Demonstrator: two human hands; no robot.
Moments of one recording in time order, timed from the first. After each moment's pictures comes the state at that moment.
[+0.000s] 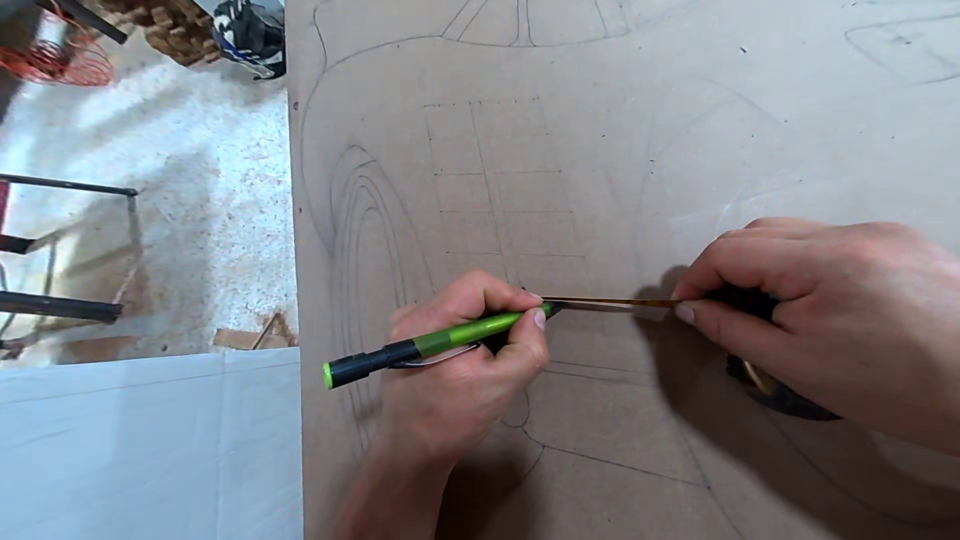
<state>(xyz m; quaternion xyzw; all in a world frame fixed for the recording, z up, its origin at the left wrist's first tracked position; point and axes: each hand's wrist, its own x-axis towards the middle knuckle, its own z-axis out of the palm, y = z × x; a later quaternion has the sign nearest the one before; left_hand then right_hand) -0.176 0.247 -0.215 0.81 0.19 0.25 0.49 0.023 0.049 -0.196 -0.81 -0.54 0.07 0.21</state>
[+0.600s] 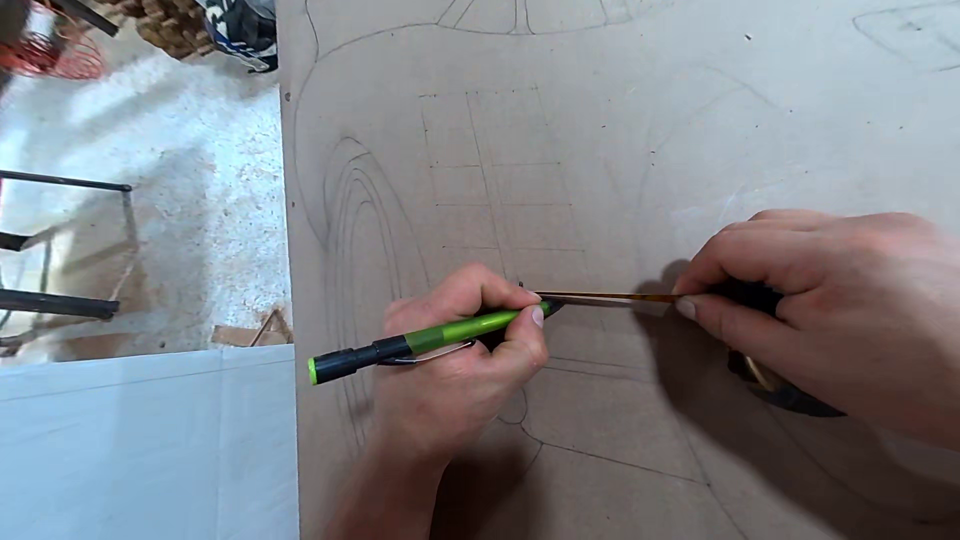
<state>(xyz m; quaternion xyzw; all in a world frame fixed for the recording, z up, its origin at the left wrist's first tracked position) -0.176 0.249 -0.213 0.82 0.18 0.24 0.49 0.023 0.048 -0.196 -0.81 -0.54 0.08 0.21</state>
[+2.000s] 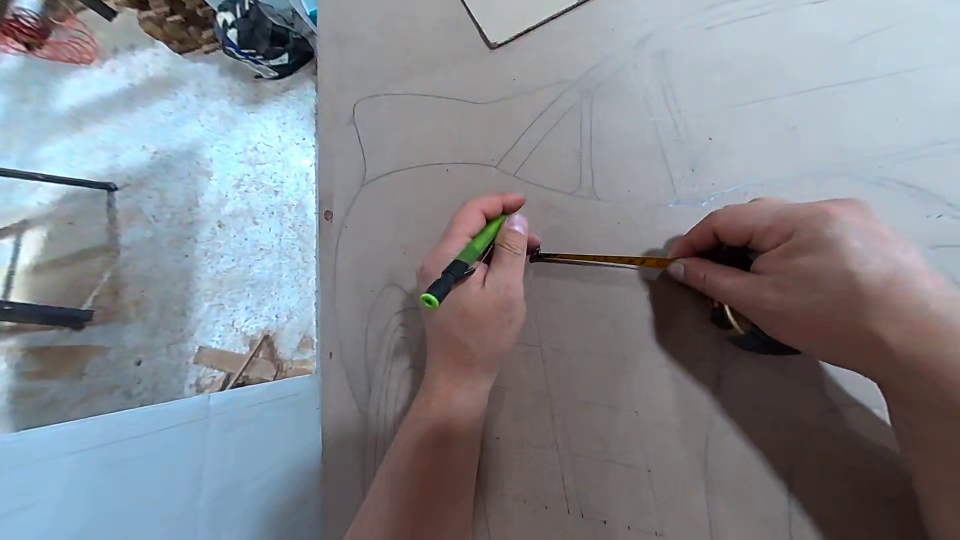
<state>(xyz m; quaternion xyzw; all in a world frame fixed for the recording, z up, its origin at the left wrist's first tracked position) -0.031 0.388 -0.219 0.76 0.27 0.33 0.48 0.148 0.195 -0.185 -0.85 -0.47 0.11 0.22</state>
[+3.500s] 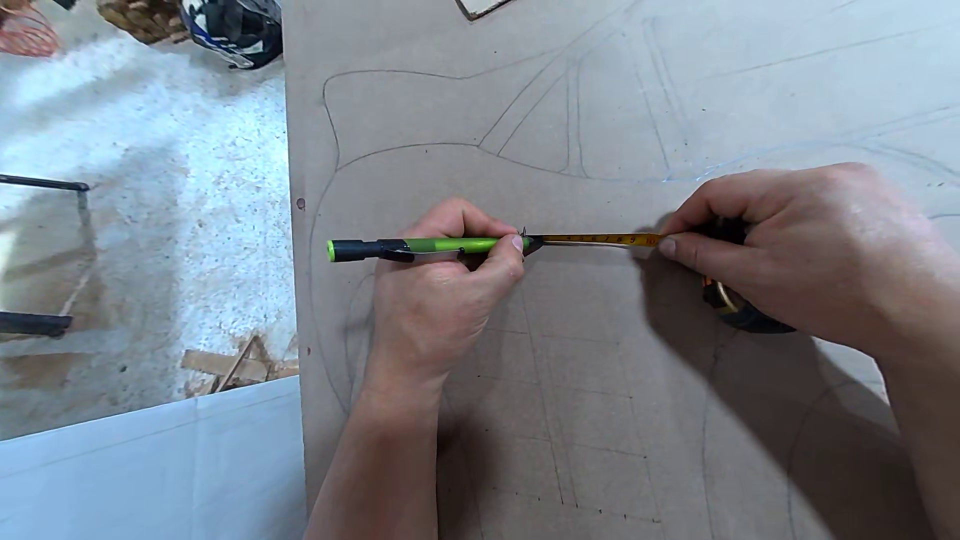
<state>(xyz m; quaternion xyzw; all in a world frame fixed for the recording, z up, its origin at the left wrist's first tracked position) -0.051 0.396 -0.210 0.79 0.24 0.26 0.50 0.146 0.197 -0.185 -0.86 -0.46 0.10 0.21</state>
